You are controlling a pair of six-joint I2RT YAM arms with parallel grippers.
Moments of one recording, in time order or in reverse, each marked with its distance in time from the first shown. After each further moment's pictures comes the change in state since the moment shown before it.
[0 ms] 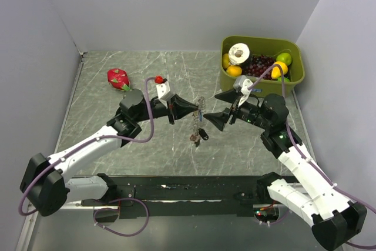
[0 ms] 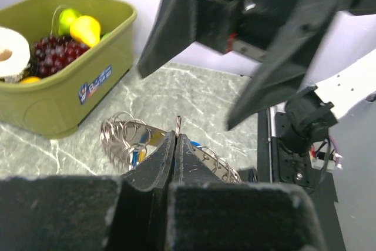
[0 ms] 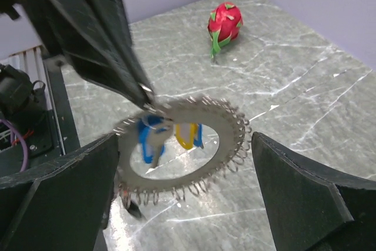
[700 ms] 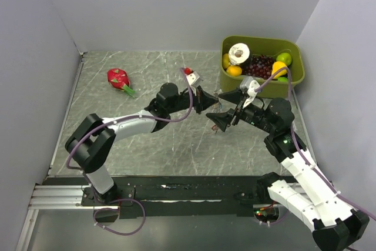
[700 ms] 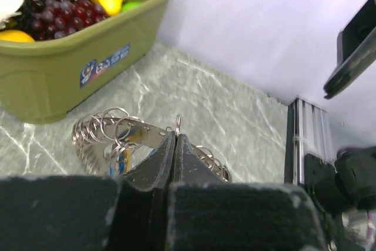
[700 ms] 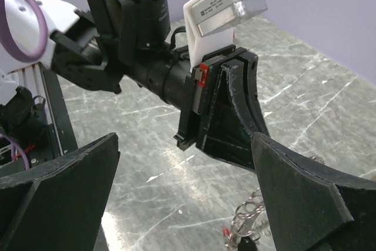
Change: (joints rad) left arm -0.072 0.505 0.212 0.189 -0.193 -0.161; right arm -0.005 -0.068 -0.008 0.005 0.039 0.042
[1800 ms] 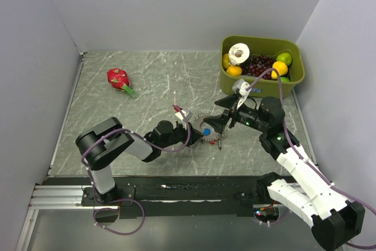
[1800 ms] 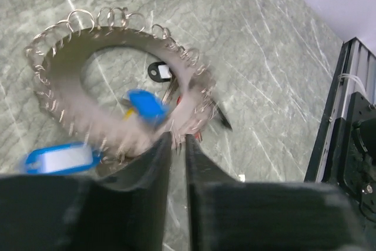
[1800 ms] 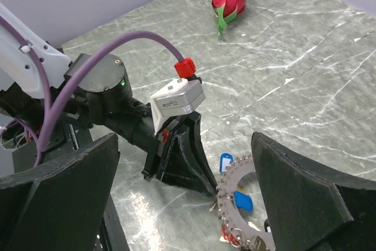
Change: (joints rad) left arm -0.108 0.105 -0.510 0.397 -0.265 -0.130; right arm -0.002 0.056 -0.059 -0.013 -0.029 0.028
